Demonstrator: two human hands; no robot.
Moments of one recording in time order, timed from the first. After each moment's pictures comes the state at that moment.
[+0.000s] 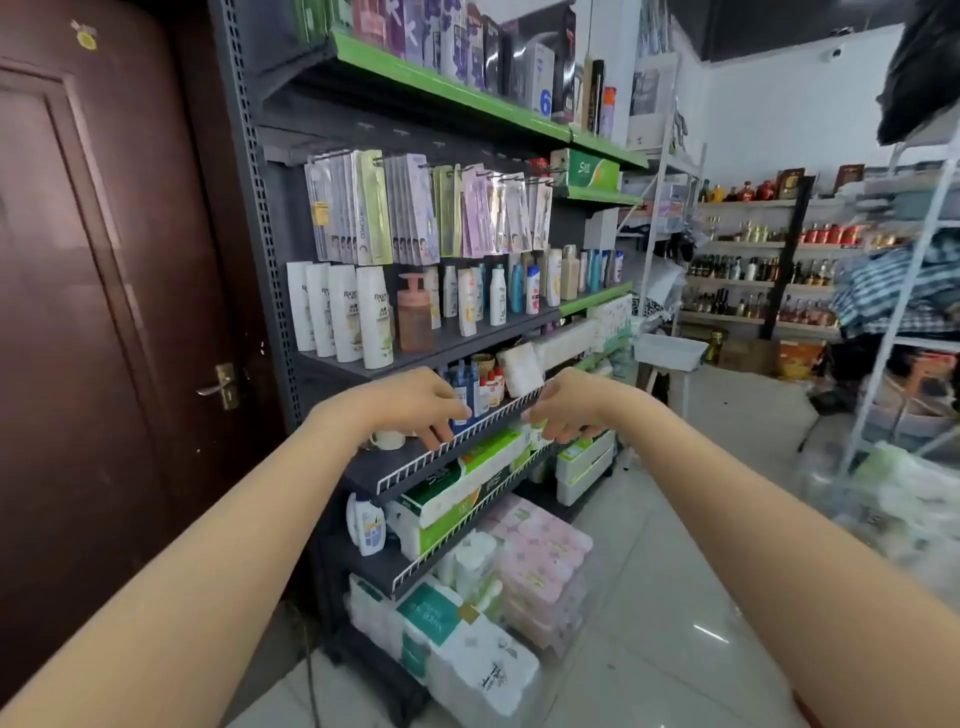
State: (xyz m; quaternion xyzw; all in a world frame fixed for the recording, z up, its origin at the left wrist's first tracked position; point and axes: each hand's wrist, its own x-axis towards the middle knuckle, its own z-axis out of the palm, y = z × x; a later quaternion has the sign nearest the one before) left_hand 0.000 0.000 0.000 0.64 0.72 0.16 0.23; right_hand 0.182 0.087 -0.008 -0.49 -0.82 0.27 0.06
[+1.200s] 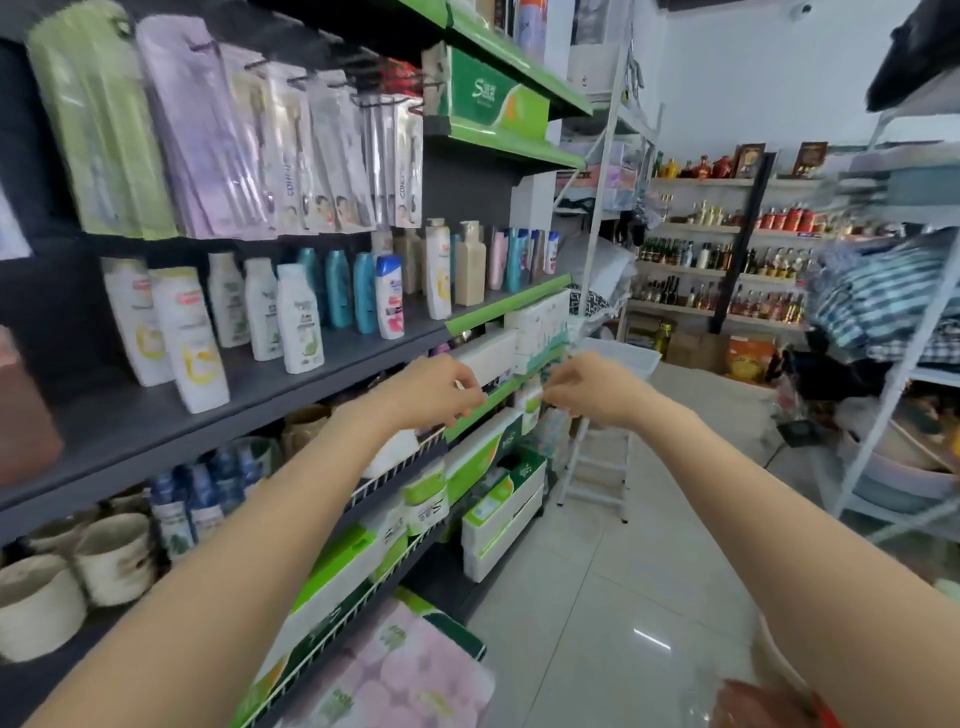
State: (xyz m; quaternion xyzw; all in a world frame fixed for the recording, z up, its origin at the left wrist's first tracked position) left_hand 0.091 0.668 -0.047 0.70 0.66 0.23 0.18; right_hand 0.286 0.723 -0.040 -0.50 -0.83 0.16 0.17
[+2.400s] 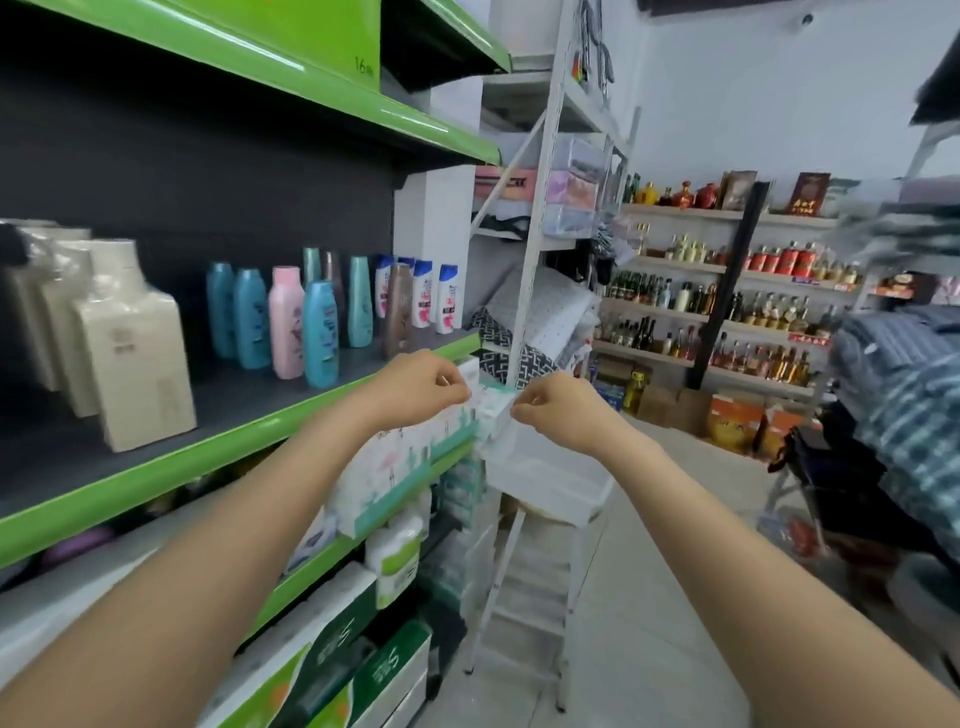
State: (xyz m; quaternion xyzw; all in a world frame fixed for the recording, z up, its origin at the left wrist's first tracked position) left_hand 0.247 1.411 -0.032 0.71 0.64 0.26 0.11; right_hand 0.427 1.457 -0.040 -0.50 -0.83 0.16 0.20
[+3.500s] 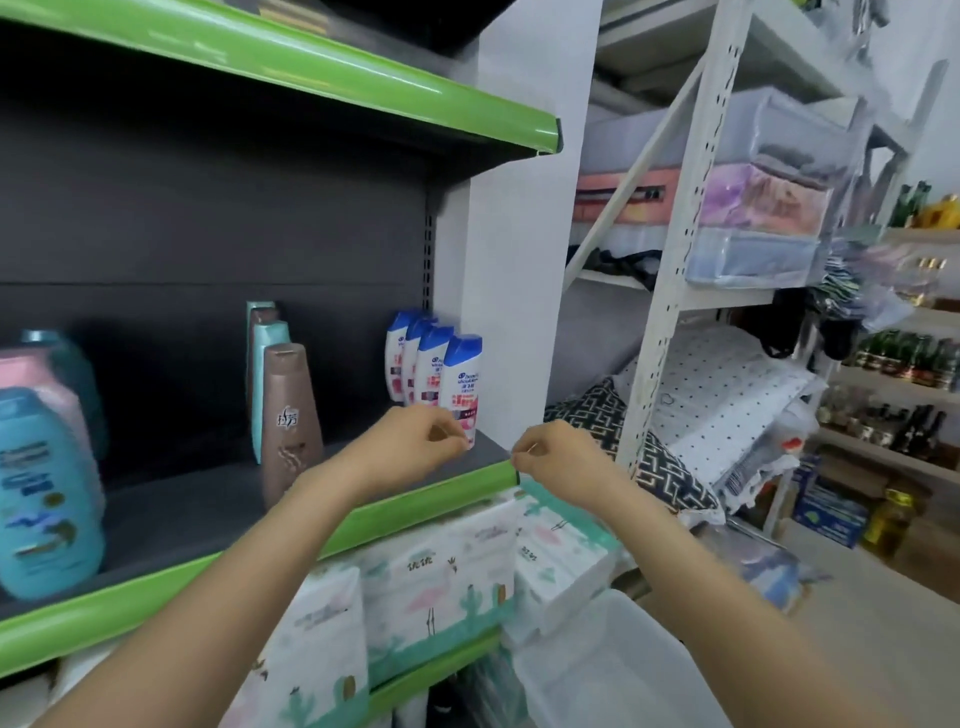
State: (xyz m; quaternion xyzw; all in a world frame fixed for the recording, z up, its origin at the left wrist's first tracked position) left_hand 0.211 1.856 -0.046 0.55 0.78 0.30 0.05; right_hand 0.355 1.980 -0.052 -0.31 -0.91 0.22 0.17
